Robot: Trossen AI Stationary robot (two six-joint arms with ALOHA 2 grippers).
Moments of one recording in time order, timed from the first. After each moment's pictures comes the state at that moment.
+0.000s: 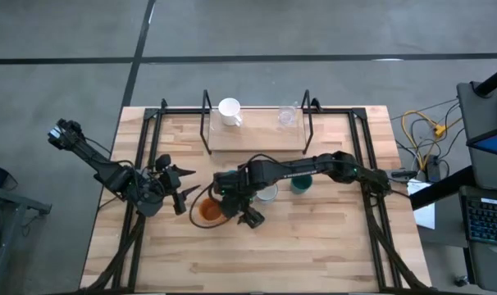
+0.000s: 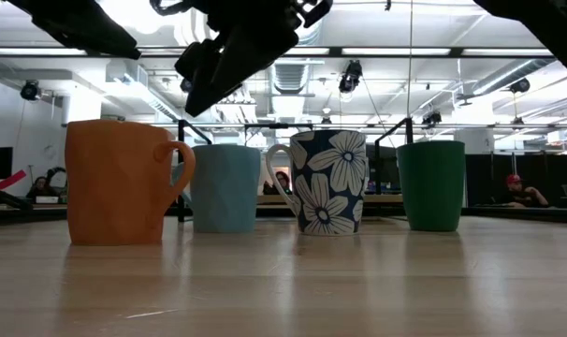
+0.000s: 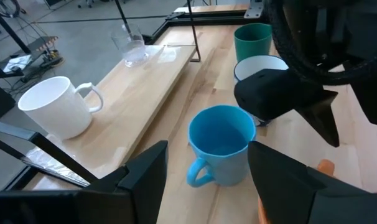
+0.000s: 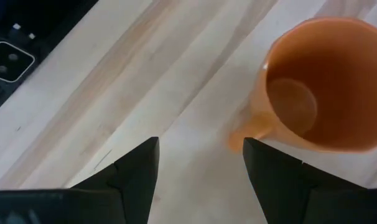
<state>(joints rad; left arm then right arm) -0.62 0.85 0.71 -0.59 -0.92 -0.49 0.12 2.33 2.20 -1.03 -0.42 -0.50</state>
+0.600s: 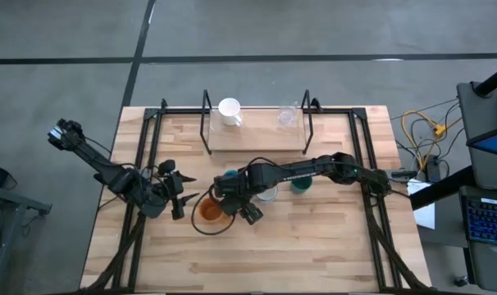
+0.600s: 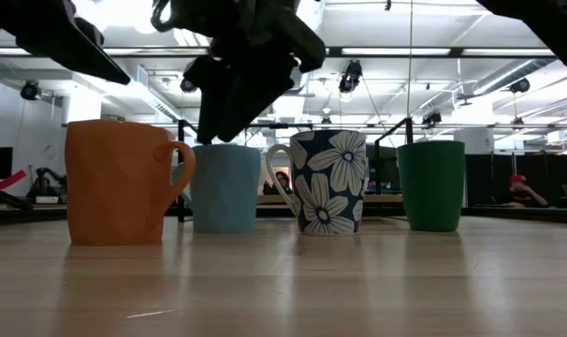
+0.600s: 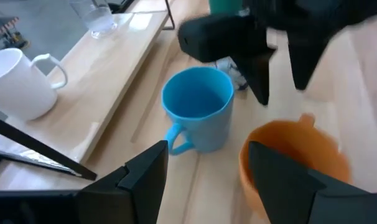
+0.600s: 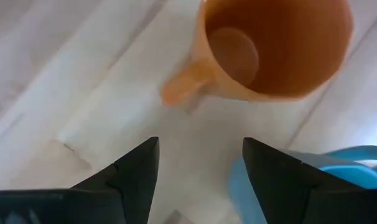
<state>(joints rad) -0.62 0.85 0.65 -0.59 -0.78 -0.49 0.13 2.33 2.17 -1.03 -0.12 -0.55</state>
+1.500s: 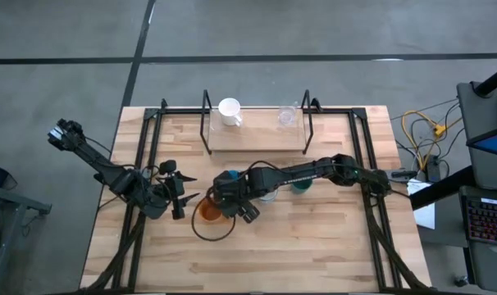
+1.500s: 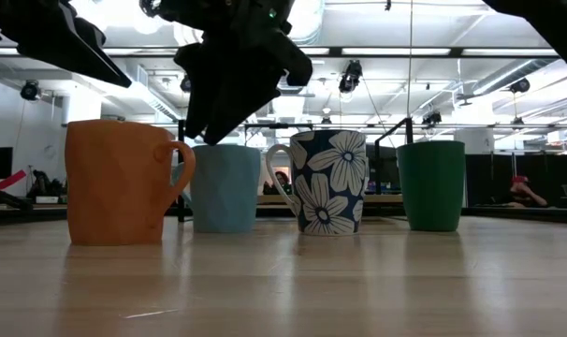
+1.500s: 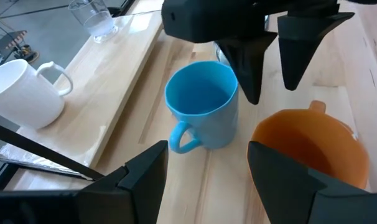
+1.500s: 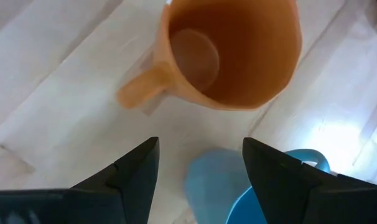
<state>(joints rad) -0.62 0.87 0.64 -0.59 -0.79 -0.43 0.16 2.33 2.17 -0.96 0.05 -0.63</state>
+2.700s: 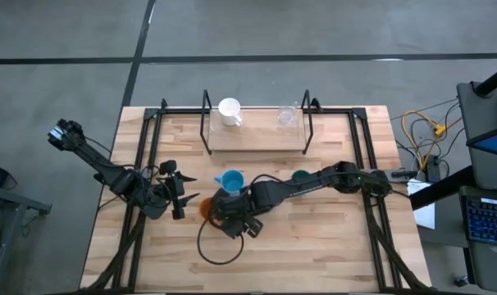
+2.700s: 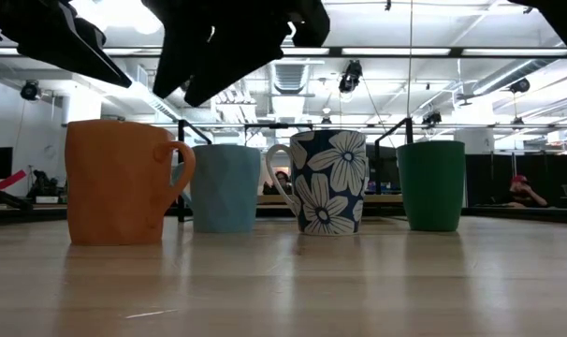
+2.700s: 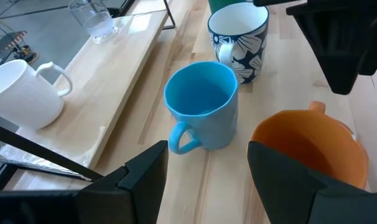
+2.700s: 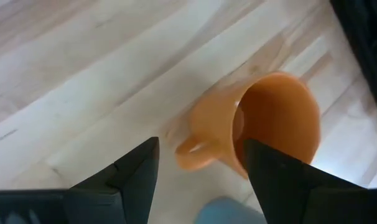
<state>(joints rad) -0.62 0.87 0.63 -0.58 -0.79 -0.43 0.26 2.33 2.22 -0.95 0.02 -0.74</state>
